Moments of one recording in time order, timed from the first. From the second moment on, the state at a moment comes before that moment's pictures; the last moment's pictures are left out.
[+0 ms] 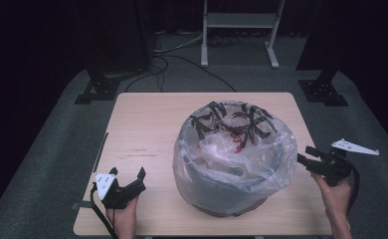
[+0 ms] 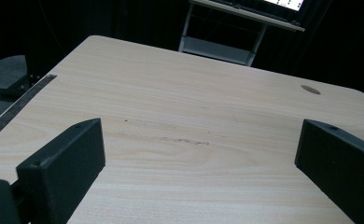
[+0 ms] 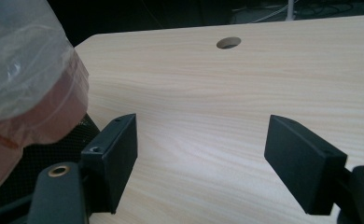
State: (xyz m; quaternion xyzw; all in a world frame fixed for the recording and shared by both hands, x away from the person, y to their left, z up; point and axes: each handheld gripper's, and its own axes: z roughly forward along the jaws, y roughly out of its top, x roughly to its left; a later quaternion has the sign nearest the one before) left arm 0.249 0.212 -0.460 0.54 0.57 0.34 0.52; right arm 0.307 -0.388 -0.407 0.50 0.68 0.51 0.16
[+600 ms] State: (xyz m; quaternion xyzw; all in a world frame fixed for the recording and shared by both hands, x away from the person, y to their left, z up) left arm 0.248 0.209 -0.459 0.54 0.57 0.34 0.52; right arm 0.292 -0.398 -0.438 0.53 0.67 0.50 0.14
